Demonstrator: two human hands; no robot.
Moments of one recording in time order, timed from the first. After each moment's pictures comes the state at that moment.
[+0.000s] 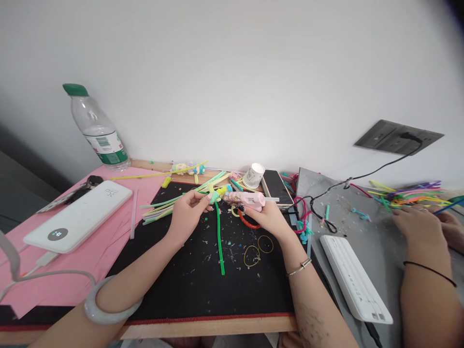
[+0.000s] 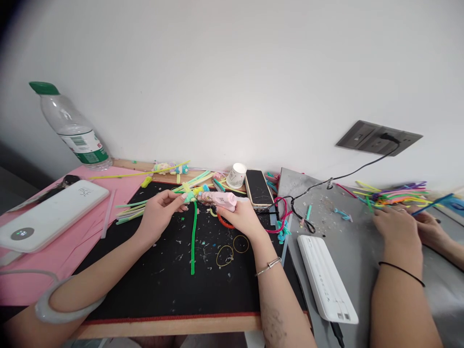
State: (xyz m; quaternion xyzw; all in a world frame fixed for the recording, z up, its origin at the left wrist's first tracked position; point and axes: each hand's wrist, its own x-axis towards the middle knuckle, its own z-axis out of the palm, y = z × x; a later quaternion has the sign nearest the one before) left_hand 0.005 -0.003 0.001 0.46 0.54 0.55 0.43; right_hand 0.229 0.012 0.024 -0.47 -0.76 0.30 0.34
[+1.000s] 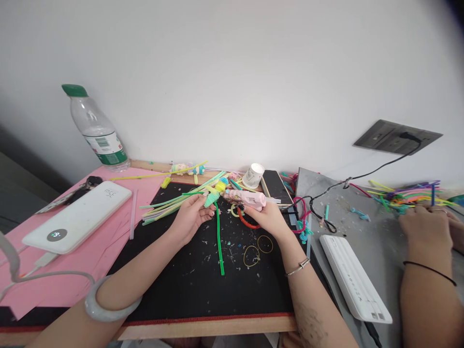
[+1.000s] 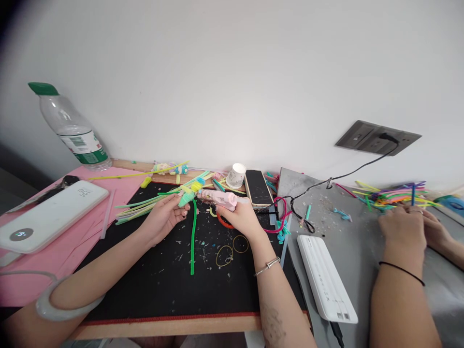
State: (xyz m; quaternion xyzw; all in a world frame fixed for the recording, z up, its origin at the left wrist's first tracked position) left_hand 0.009 -0.003 -0.001 0.29 0.42 0.55 0.66; right_hand 0.228 0.013 0.023 -0.45 -0.75 0.31 0.36
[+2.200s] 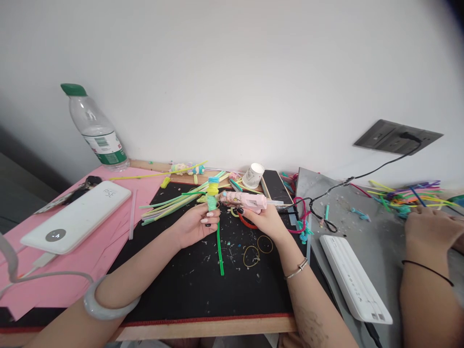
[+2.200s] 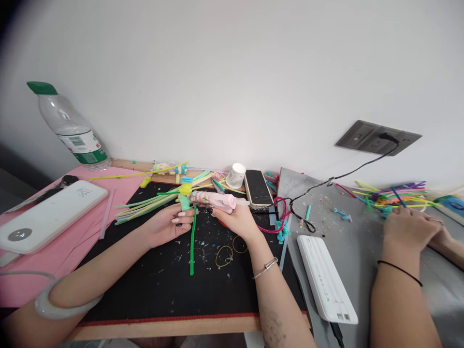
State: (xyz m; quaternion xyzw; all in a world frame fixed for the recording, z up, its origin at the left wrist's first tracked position) left_hand 0.006 -0.004 0.003 0.14 0.25 0.41 0.87; right_hand 0.220 0.006 0.025 -0.46 -0.75 0.32 0.37
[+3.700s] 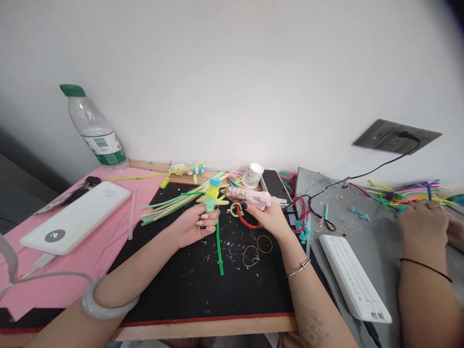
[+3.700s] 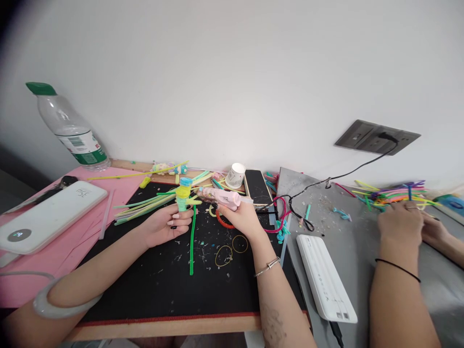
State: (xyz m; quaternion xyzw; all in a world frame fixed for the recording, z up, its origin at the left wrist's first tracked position) left_hand 0.002 -0.004 0.004 0.17 0.24 0.38 0.88; right_hand 0.228 0.008 0.028 -0.45 -0.75 0.30 0.39
